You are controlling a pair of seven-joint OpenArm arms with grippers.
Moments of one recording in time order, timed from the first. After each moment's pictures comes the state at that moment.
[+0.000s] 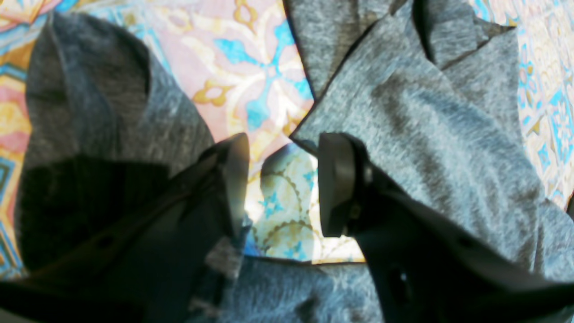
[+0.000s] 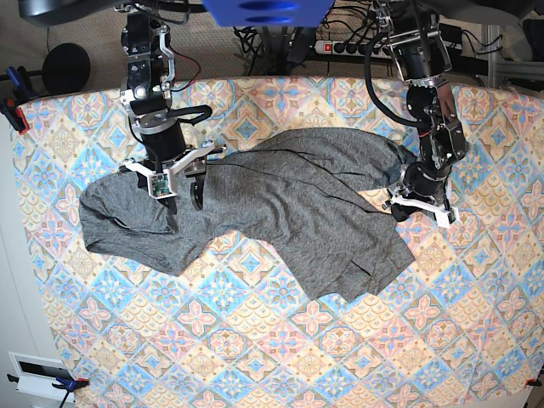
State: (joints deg) left arm -2.1 -6.1 -20.7 77.3 -29.7 -4.8 39.9; right arm -19.4 5.4 -1.3 111.6 2.0 7.8 -21.8
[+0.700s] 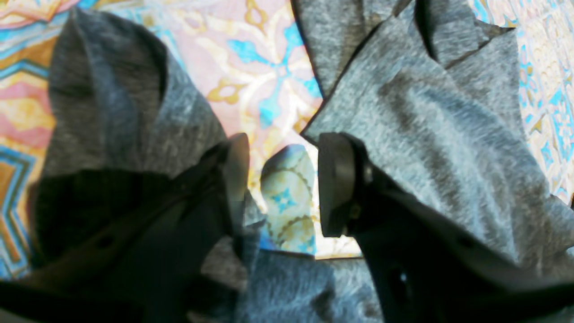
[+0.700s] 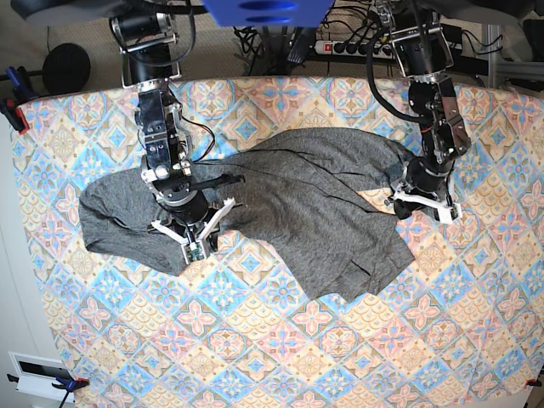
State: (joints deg) left arm -0.2 -6.7 -21.0 77.3 -29.9 -5.2 37.4; right arm 5.2 5.6 -9.1 88.6 2.3 8.2 -34.1
